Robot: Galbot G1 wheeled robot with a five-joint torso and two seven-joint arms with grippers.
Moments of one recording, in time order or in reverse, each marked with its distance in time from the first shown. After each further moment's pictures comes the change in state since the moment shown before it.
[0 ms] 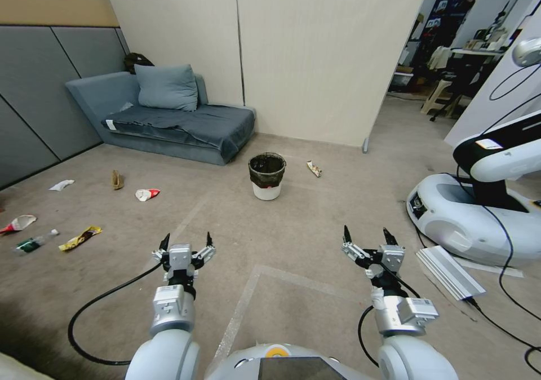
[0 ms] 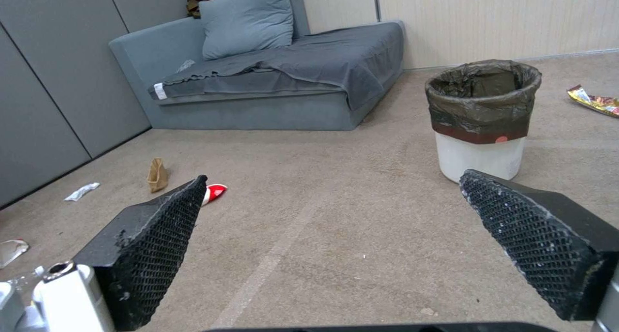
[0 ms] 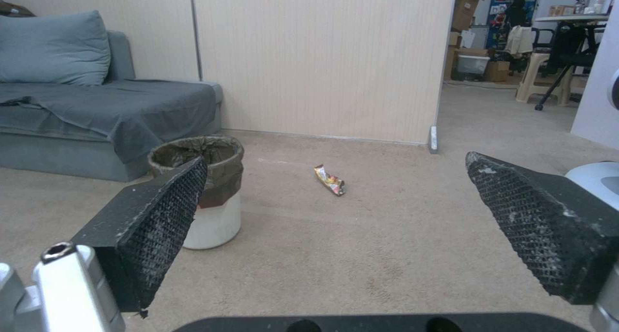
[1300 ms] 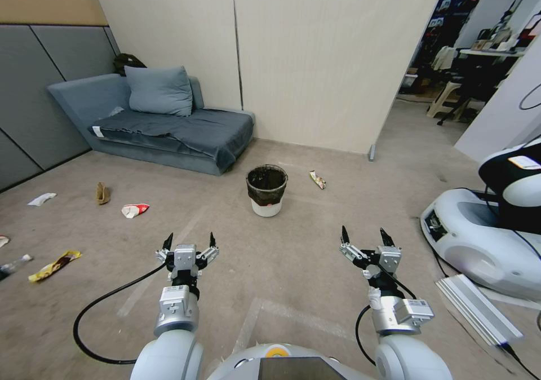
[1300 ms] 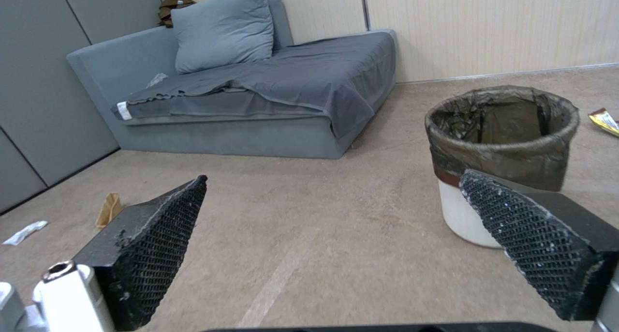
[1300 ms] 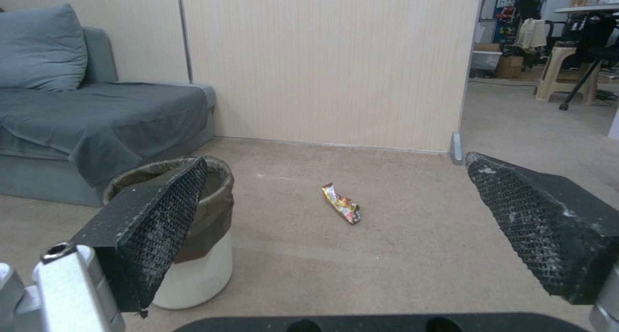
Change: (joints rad) left arm -0.004 0.000 0.017 0.010 0.018 -0.009 0.015; right arm 0.005 0.001 0.001 -0.028 0.013 0.016 0.002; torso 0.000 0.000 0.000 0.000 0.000
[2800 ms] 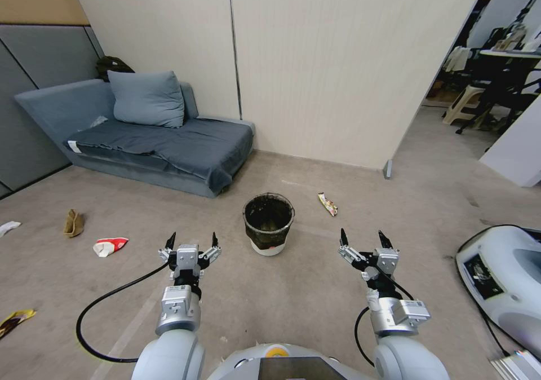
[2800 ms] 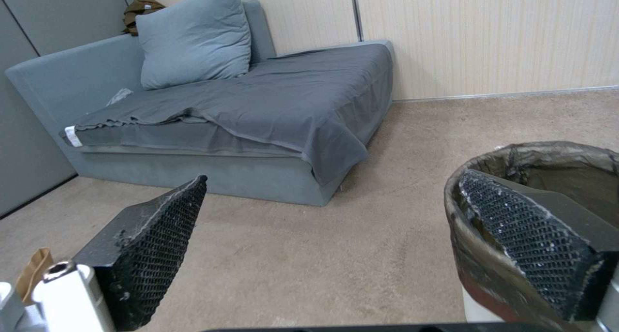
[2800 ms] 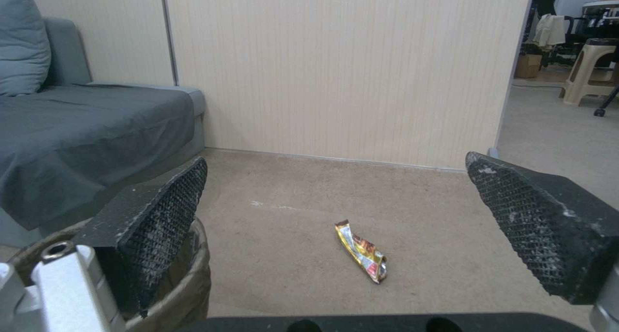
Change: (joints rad) left arm -0.002 0.001 0.016 0.001 0.007 -0.002 0.011; right arm -0.002 -0.001 0.003 -0.014 -0.005 0.008 0.000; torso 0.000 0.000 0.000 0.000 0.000
